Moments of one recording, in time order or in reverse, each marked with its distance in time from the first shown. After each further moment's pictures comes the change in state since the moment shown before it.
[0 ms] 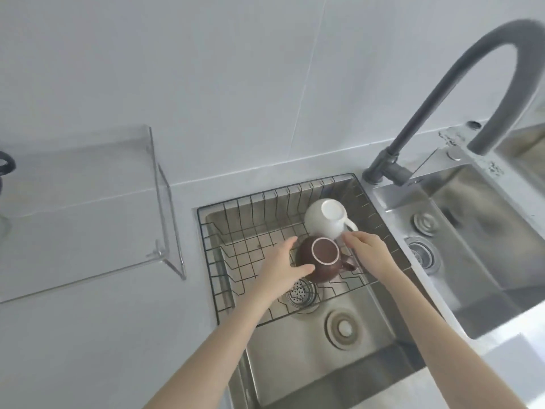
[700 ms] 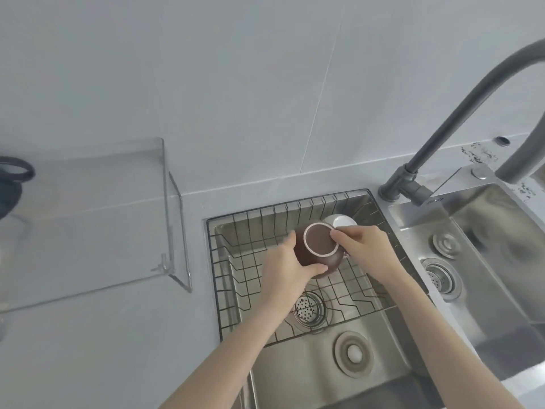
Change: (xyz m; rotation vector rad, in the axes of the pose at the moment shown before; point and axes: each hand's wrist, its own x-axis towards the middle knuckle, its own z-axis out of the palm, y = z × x) left_hand -0.007 0.044 -0.018 0.047 0.394 0.051; right_hand -0.006 -0.065 -0.002 -0.138 -0.041 -0.327
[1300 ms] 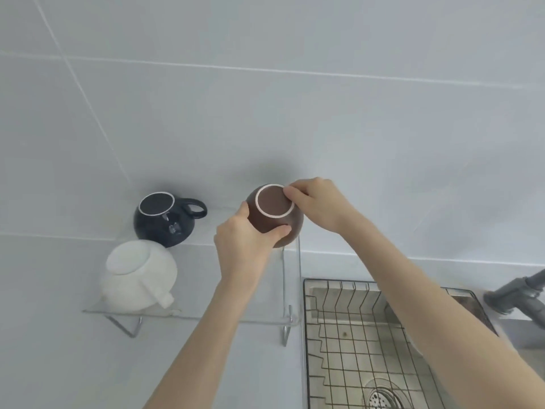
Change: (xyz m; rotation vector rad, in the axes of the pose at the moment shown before) left_hand 0.010 -0.018 -0.247 -0.018 0.703 -0.083; right_hand 0.044 -0.289 0.099 -0.164 -0.247 -0.644
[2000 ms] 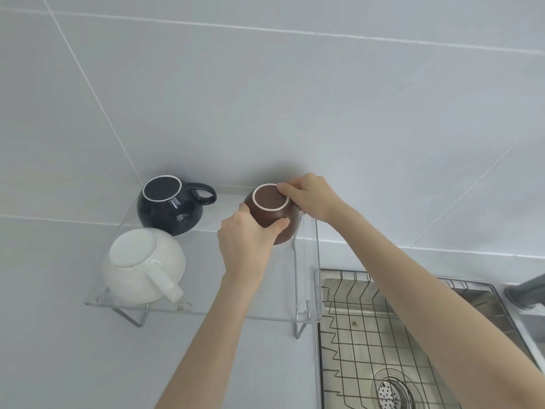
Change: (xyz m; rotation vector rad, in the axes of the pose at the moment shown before) left_hand 0.019 -0.039 0.014 0.157 0.002 -0.111; right_hand 0.036 0.011 0.048 0.107 -0.105 0.129
